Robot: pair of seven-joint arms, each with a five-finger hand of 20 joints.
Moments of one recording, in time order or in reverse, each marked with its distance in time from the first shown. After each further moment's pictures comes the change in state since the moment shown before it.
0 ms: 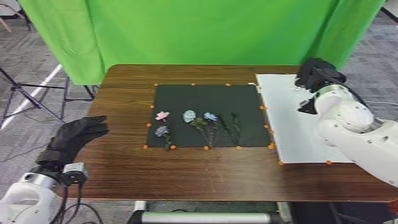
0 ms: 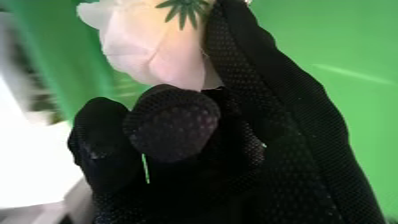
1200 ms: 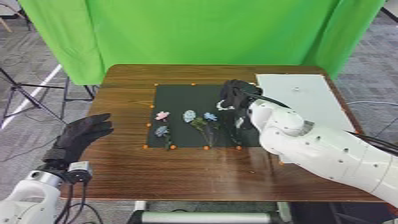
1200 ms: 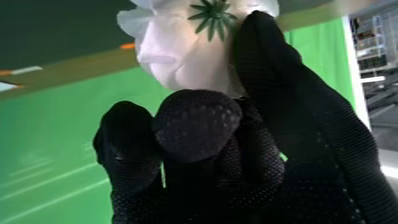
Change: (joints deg) left arm -1.7 0.0 1.9 0.8 0.1 -0.6 0.1; right arm 7.4 -15.8 -14.8 3.2 5.0 -7.9 -12.7
